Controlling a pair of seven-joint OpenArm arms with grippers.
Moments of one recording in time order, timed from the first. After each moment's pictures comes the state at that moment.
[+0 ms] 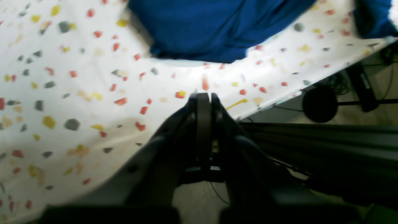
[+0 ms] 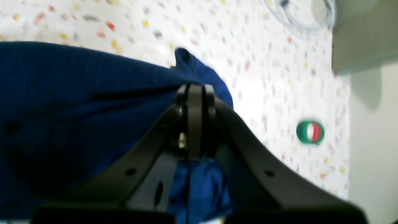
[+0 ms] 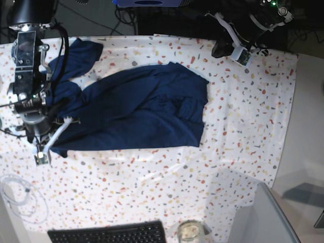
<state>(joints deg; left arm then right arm) 41.5 -14.4 -9.0 110.3 -13.9 -32.0 27.5 -5.5 7.9 4.4 102.8 -7.0 7.0 -50.7</state>
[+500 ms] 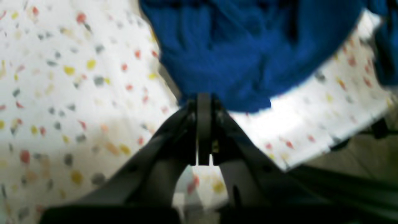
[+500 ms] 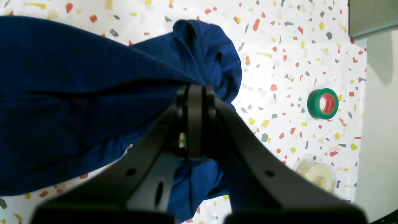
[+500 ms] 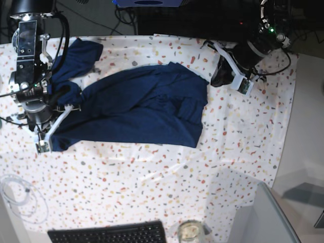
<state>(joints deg) 28.8 -13.8 -7.9 103.2 -14.3 -31.8 27.4 -8.4 7.8 4.6 102.8 -6.9 7.0 -50.5</state>
